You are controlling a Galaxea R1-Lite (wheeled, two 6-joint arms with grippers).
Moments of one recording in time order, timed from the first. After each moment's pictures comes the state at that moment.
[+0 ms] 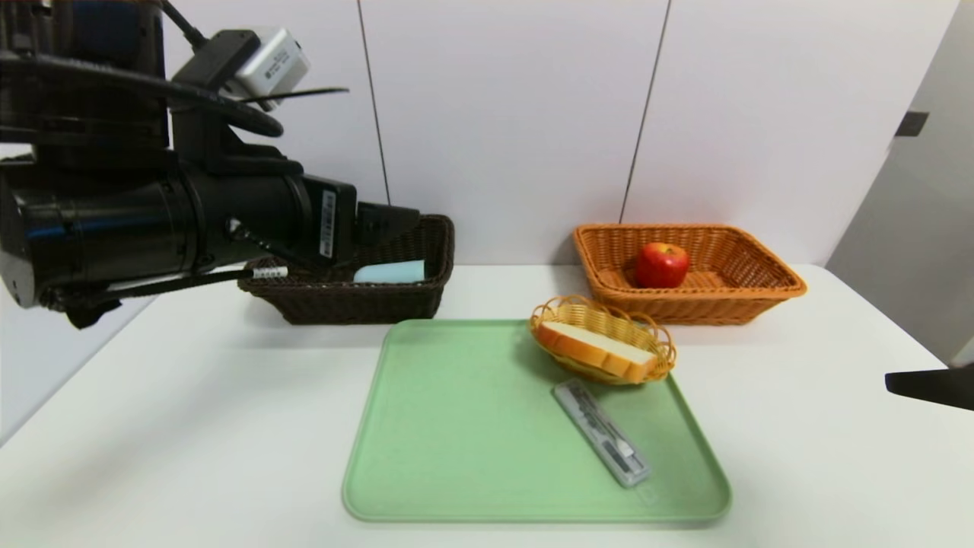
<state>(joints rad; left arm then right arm) -0.59 1.45 -1.20 -0.03 0.12 -0.01 0.28 1.07 -1.17 0.79 0.09 0.21</state>
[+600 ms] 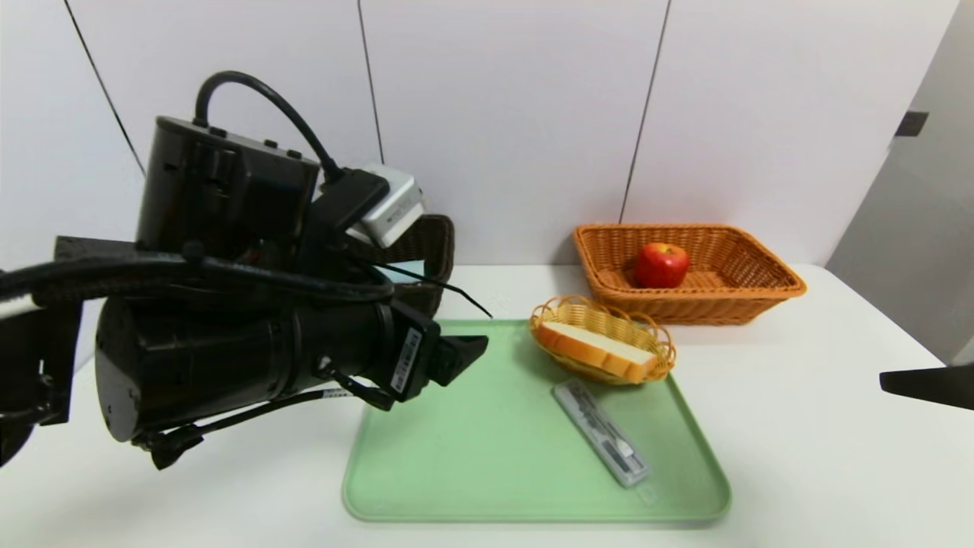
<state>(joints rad) -0.80 1.50 -1.05 -0.03 0.16 -0.02 0.27 1.08 -1.17 0.79 0.10 0.21</state>
